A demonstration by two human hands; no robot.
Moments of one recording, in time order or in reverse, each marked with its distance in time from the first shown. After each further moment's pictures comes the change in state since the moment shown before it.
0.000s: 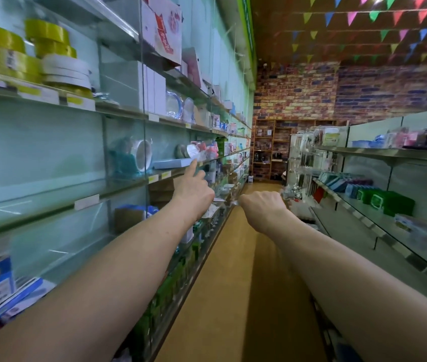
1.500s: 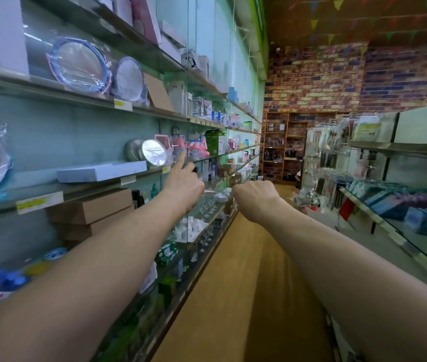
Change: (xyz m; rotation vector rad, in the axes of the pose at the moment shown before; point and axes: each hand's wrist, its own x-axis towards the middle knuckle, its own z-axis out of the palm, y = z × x) left_hand 0.608 0.120 0.203 -0.008 -0.030 -0.091; right_hand 0.513 0.288 0.309 -0.008 0.069 -0.103
